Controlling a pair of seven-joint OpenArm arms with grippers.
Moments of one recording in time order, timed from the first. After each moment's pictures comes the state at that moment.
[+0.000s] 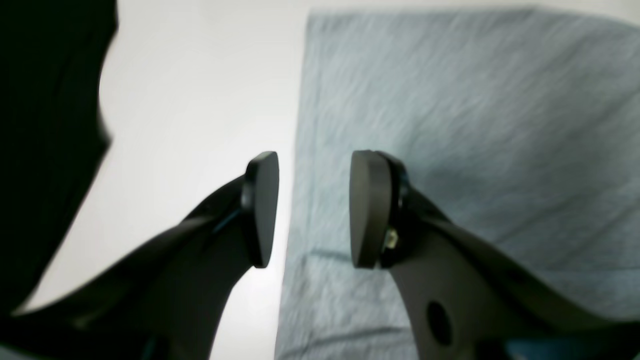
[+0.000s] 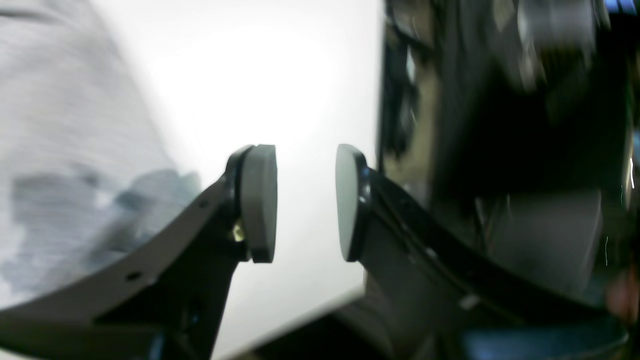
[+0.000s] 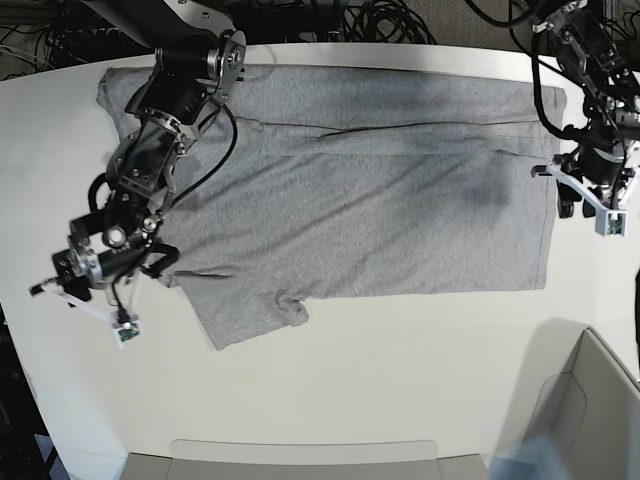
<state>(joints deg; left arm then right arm) 7.9 -14.1 -36.9 113.4 -20.8 -26.3 65.3 21.0 -6.2 11.3 108.2 -35.4 44.2 -80.1</state>
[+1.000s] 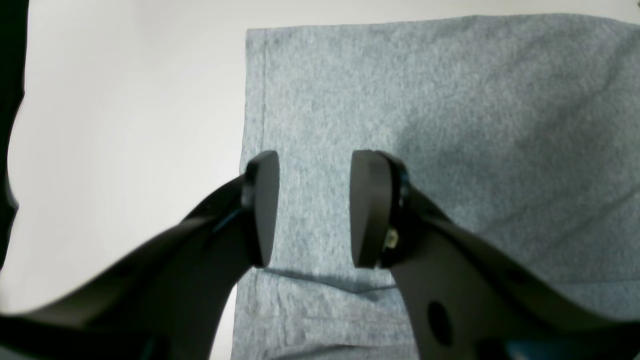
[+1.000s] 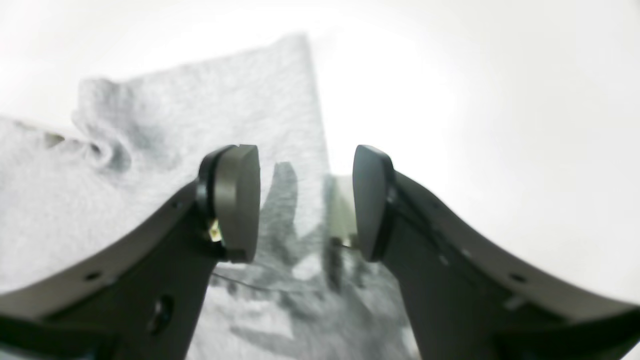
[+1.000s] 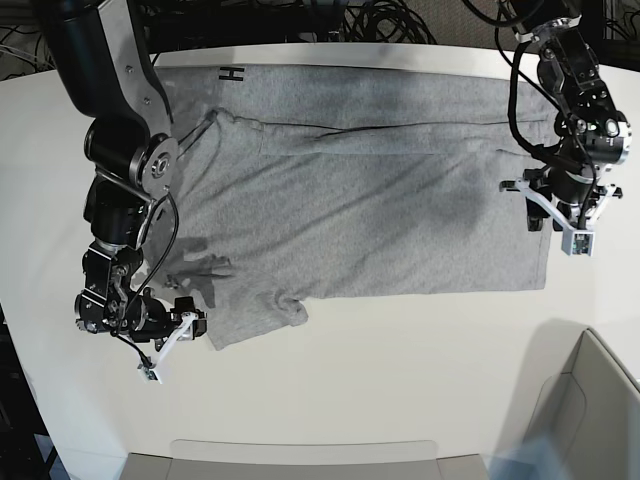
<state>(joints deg) 6.5 -14.0 -27.0 113.1 -16.4 -18.2 66.1 45.5 6.7 25.3 35.5 -7.8 36.5 -46.4</state>
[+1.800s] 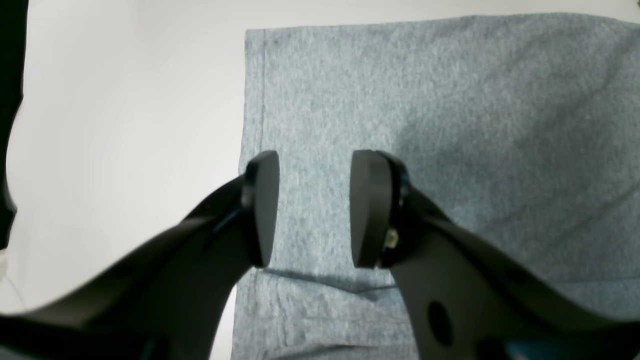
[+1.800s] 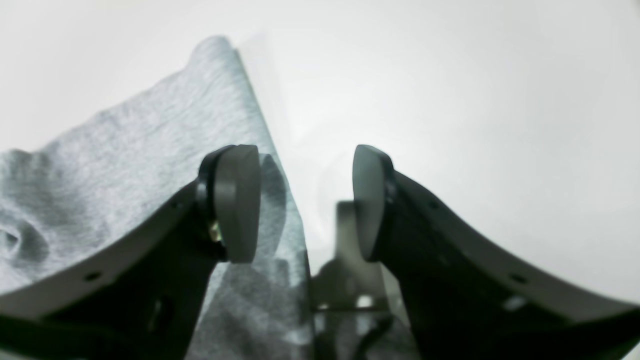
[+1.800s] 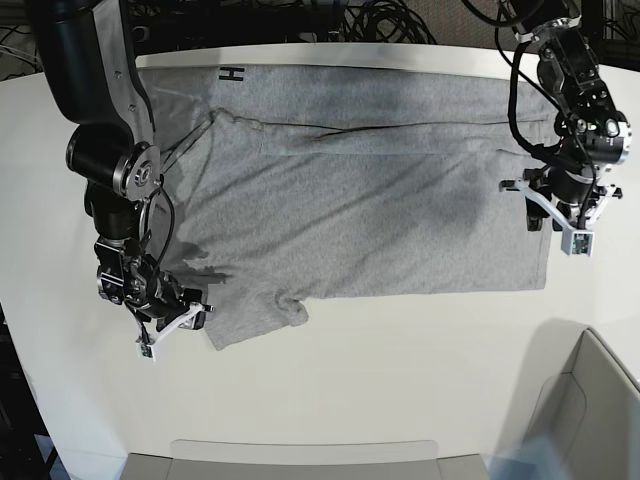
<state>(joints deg) 6.5 -13.9 -27.0 113.1 -16.4 -18.2 66.1 47.2 9.2 20.4 12.1 -9.9 21.9 -17.1</state>
